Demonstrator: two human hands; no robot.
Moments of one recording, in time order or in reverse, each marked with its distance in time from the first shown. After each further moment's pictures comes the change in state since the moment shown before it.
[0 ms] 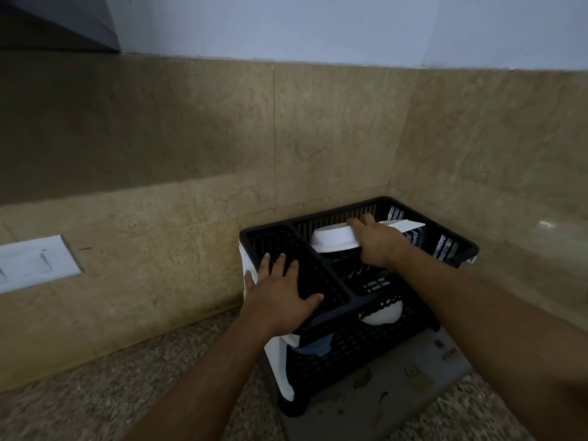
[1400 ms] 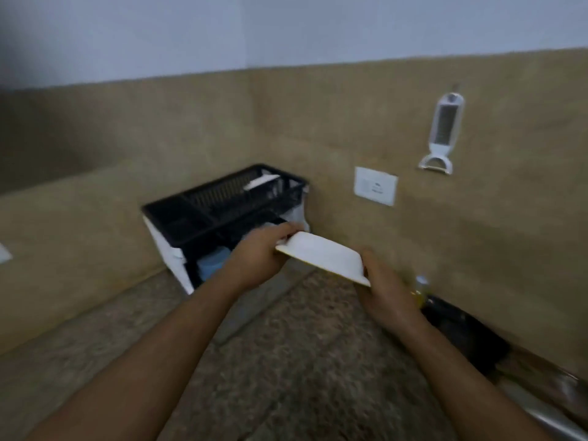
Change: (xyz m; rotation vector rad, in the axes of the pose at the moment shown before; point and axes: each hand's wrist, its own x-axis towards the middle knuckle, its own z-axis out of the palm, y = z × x) left_hand -0.209 0.229 -0.021 -0.325 0.104 0.666; right_hand -0.509 0.006 -0.046 0.759 0.406 0.297
